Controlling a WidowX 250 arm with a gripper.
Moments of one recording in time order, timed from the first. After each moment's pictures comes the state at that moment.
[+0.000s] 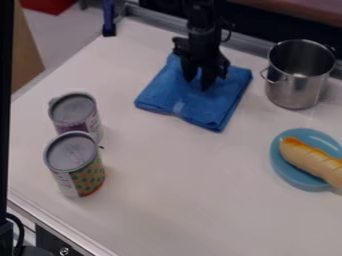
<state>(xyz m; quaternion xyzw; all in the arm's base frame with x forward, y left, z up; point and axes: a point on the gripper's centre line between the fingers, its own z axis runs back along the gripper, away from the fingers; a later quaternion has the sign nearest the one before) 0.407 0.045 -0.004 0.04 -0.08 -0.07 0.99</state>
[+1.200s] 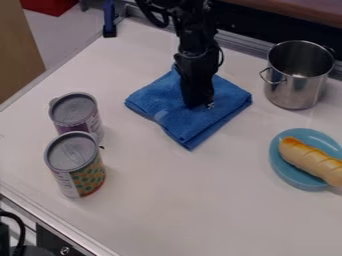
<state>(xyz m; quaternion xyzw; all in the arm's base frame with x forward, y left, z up) 0.364 0.038 -0.017 0.04 -0.06 -0.27 0.96</state>
